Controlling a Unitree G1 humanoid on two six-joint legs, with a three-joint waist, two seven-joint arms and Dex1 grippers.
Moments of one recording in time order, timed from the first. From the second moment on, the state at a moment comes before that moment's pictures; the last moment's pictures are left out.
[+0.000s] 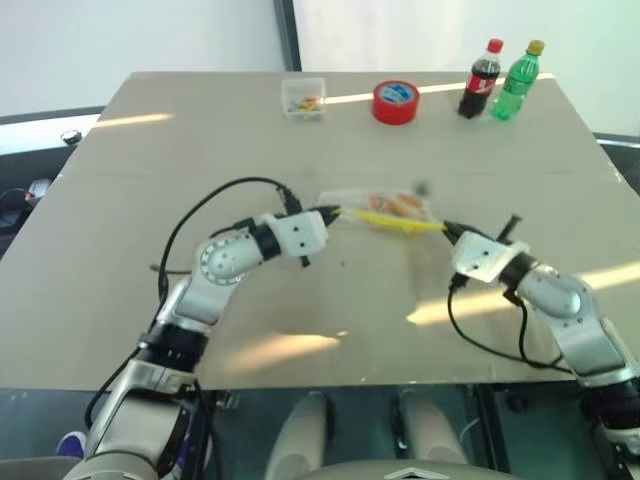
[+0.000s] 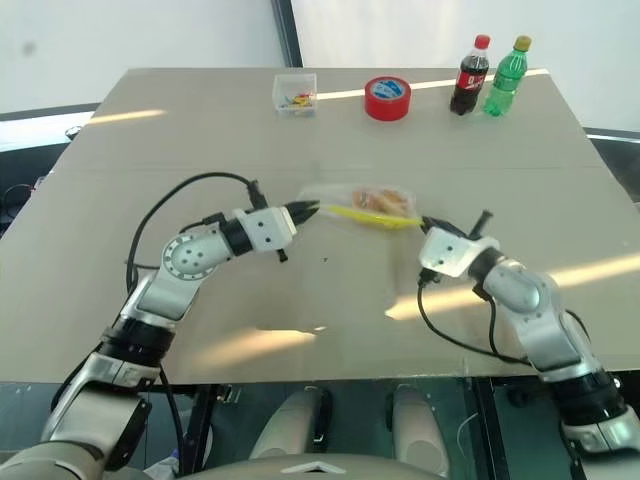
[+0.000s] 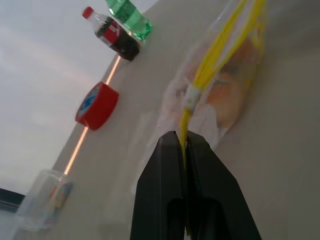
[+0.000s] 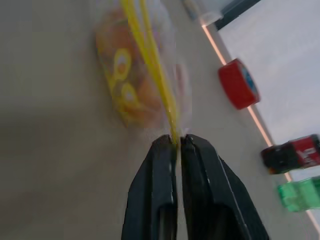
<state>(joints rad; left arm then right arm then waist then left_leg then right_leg) -0.45 0.61 -0.21 0.12 0.15 -0.27 -0.68 -0.14 -0.67 0.11 -0.23 -0.22 0.05 0.50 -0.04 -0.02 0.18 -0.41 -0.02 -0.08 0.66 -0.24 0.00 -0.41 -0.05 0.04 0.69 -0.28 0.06</state>
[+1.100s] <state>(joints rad) -0.55 0.57 -0.21 -0.03 0.18 -0.06 -0.76 -0.60 -0.43 0.38 -0.19 -0.20 0.22 0.68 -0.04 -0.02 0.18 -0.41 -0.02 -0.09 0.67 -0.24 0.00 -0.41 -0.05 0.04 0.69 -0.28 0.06</state>
